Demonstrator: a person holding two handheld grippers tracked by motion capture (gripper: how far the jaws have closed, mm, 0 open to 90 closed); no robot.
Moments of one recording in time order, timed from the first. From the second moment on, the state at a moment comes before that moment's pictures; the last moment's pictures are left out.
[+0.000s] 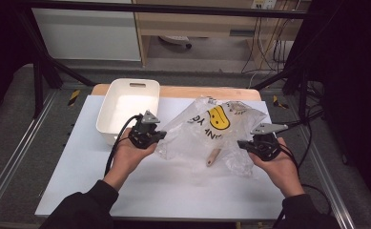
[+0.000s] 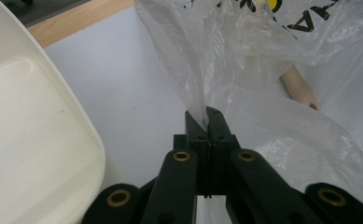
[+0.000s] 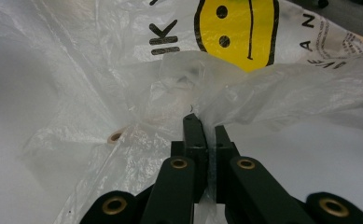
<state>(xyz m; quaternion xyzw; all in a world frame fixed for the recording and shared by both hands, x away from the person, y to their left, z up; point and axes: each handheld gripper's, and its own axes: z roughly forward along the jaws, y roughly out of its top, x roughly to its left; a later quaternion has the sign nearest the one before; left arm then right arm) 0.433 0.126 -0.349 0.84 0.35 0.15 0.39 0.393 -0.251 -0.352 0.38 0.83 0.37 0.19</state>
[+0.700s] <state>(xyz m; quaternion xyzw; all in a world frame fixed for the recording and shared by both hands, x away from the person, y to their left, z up) 0.455 0.126 -0.311 0.84 0.34 0.15 0.39 0.423 -0.265 -0.306 0.39 0.81 0.37 0.22</state>
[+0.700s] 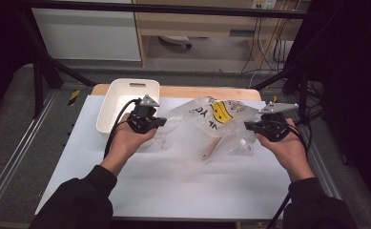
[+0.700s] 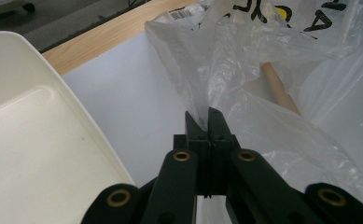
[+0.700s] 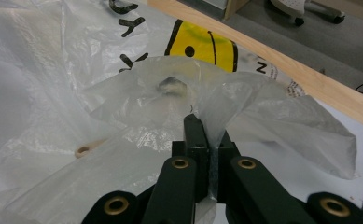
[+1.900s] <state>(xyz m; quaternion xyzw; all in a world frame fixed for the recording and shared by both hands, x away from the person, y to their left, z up) 0.499 0.150 -0.265 0.80 0.40 0.15 0.42 0.474 -0.278 -0.266 0.42 0.77 0.43 0.21</state>
